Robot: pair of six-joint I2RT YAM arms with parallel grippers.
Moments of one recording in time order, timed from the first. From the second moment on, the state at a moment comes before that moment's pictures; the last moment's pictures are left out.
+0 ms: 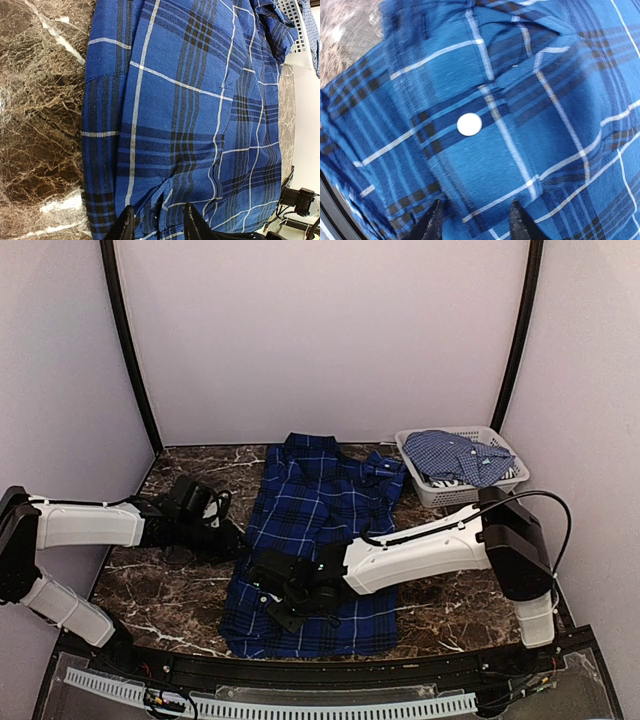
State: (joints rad) left arm -0.56 1.39 0.70 -0.22 0.28 -0.74; right arm 1.36 2.12 1.55 -0.55 0.20 0.33
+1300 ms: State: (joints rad) left arm -0.56 1.44 0.73 -0.22 0.32 -0.74; right arm 1.37 2.10 1.53 -0.56 0.16 0.31
